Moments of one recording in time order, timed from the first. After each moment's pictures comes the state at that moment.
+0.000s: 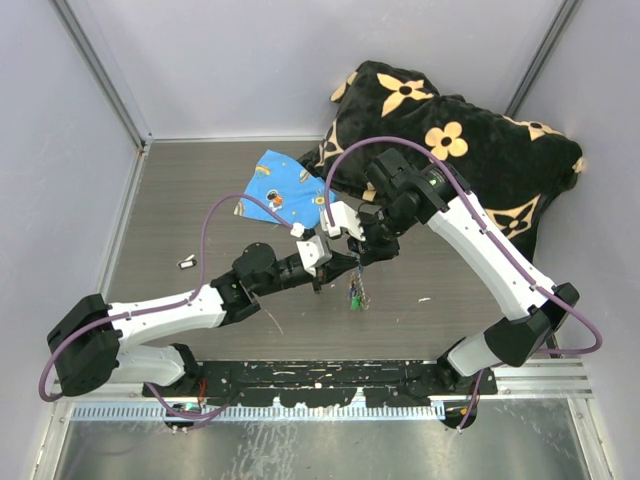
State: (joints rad) left arm -1.01 1.26 0.68 0.66 0.28 0.06; right arm 0.65 1.48 1.71 -1.47 -0.51 -1.00
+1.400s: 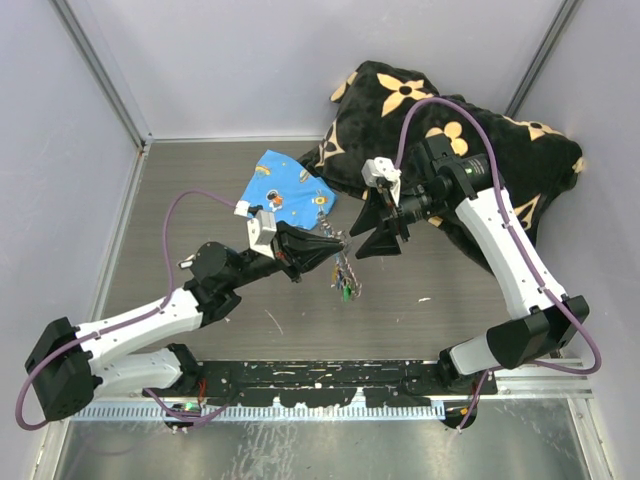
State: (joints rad) left arm -0.90 1.07 0.65 0.85 0.40 -0.28; right arm 0.35 1.44 1.64 -1.38 -1.21 -0.99
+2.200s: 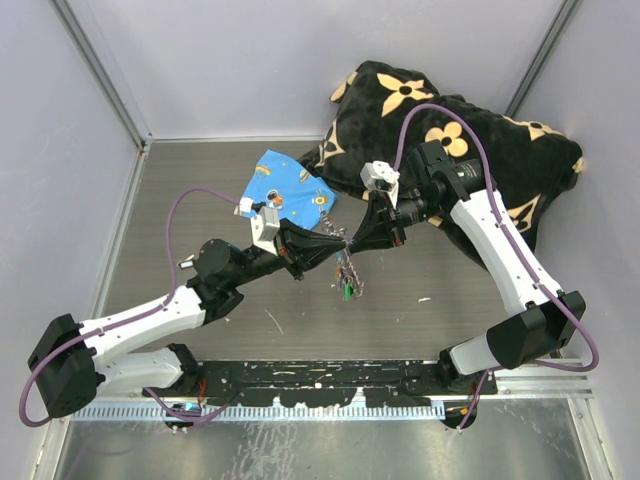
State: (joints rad) left arm -0.90 1.11 0.67 0.85 0.40 -0.30; right arm 0.35 1.44 1.56 -1.30 -1.28 -0.96
